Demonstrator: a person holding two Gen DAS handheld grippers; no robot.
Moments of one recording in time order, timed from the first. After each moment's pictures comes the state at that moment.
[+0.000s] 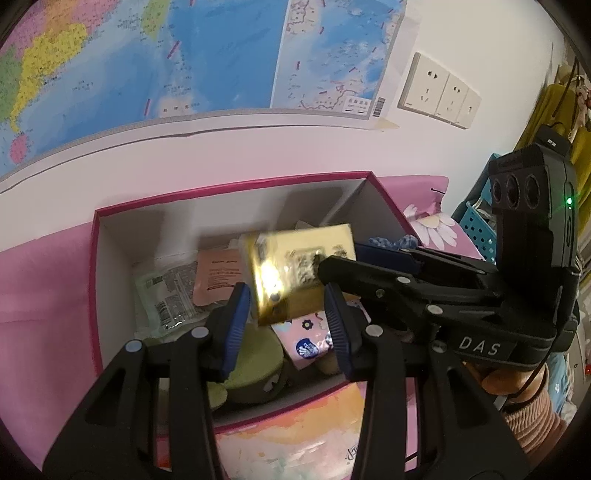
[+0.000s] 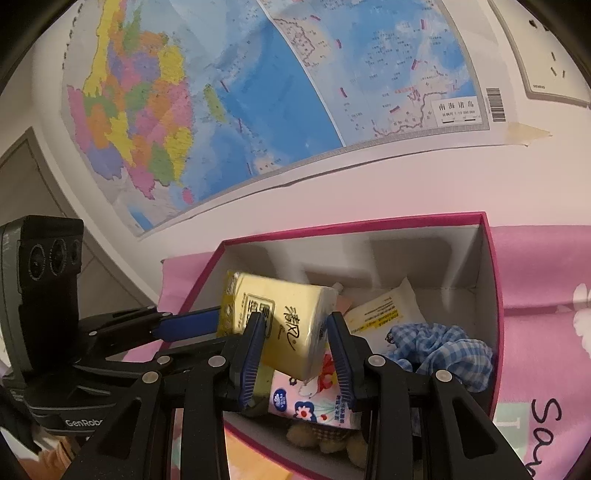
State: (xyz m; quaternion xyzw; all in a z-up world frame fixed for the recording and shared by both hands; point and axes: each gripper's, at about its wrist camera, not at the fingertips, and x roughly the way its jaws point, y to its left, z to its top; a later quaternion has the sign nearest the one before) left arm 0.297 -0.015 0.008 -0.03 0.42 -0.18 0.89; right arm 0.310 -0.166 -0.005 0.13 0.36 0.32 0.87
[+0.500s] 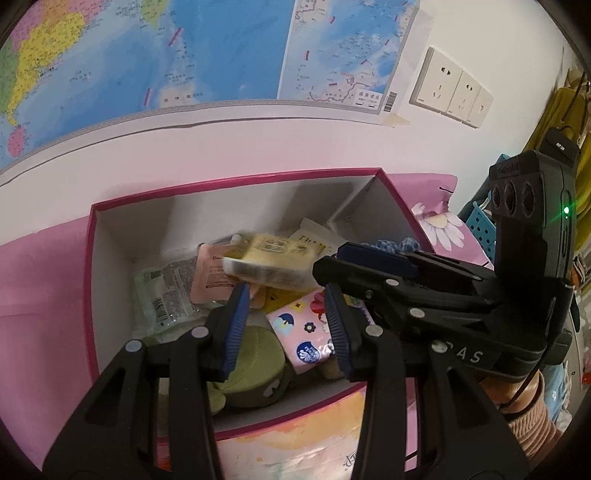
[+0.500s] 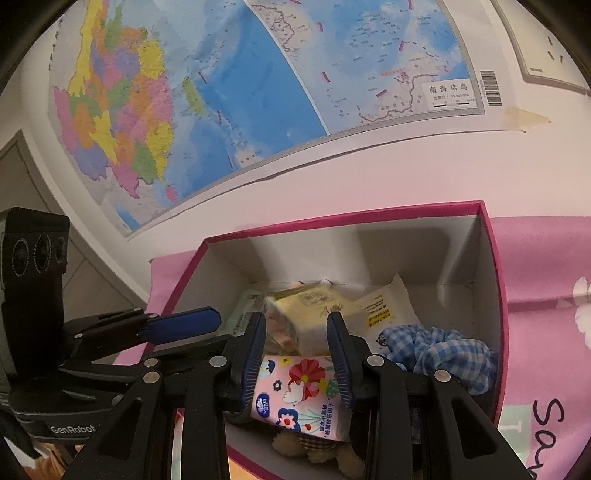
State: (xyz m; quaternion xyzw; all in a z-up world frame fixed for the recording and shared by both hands) left arm 0.304 -0.020 0.004 -0.03 0.43 -0.16 0.89; right arm 0.322 -0.164 -0.015 0.13 0.38 0.30 0.87
